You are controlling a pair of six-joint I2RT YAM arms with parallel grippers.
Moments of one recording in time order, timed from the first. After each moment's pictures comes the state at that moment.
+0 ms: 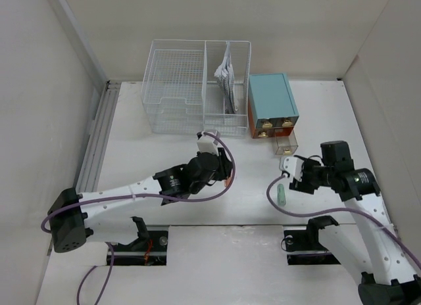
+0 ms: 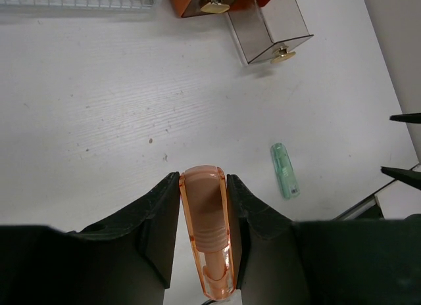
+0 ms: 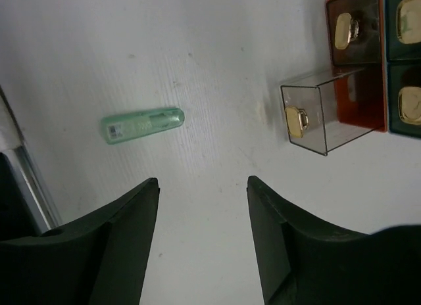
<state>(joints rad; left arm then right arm) -1.13 1.17 0.81 -0.13 -0.46 -0.76 0.17 0.74 0.89 -1.11 -0.45 -1.13</state>
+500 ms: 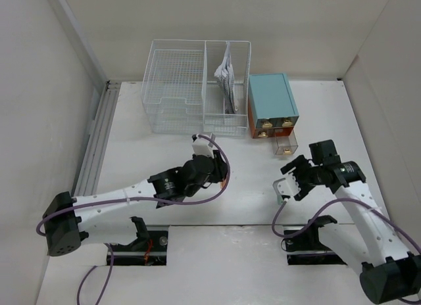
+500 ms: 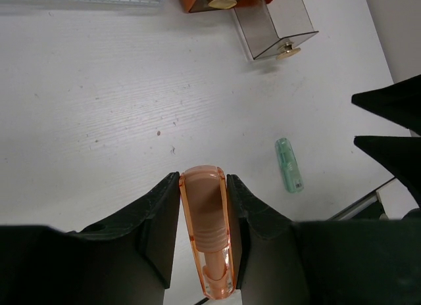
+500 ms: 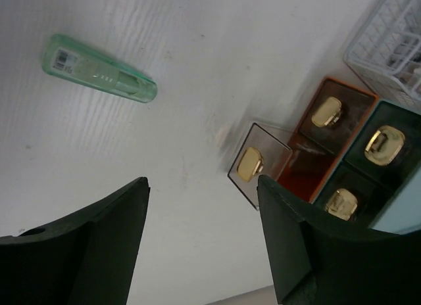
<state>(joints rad) -1.13 1.11 0.76 -0.13 -0.46 -0.77 0.21 0.83 0.78 -1.05 -0.39 -1.85</state>
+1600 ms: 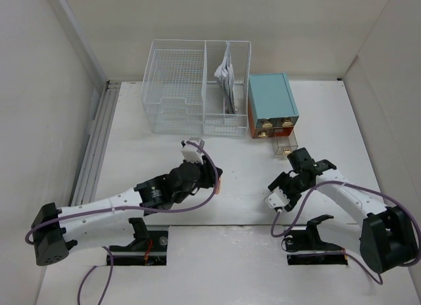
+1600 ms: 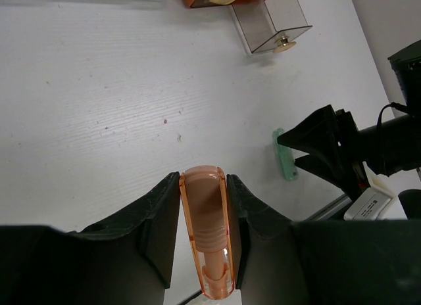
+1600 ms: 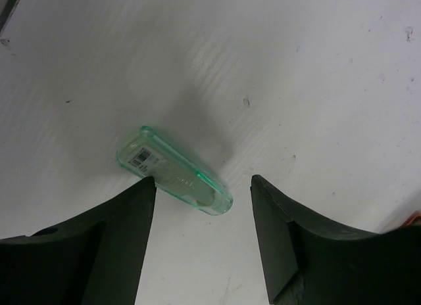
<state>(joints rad) -1.13 0.94 0.64 -0.12 -0.44 -0.76 0.33 1.11 0.58 -0.88 -0.48 -1.96</state>
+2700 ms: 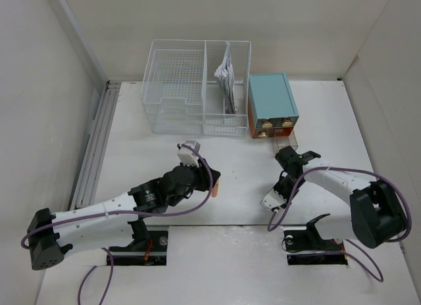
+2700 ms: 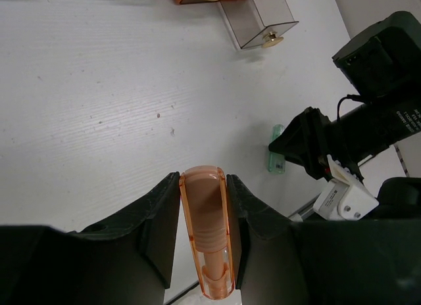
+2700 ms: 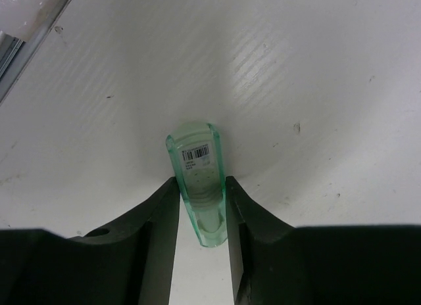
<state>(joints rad) -1.13 0.86 0.59 -0.11 -0.41 -0.76 0.43 1.31 0.67 -0.97 -0.35 -1.96</state>
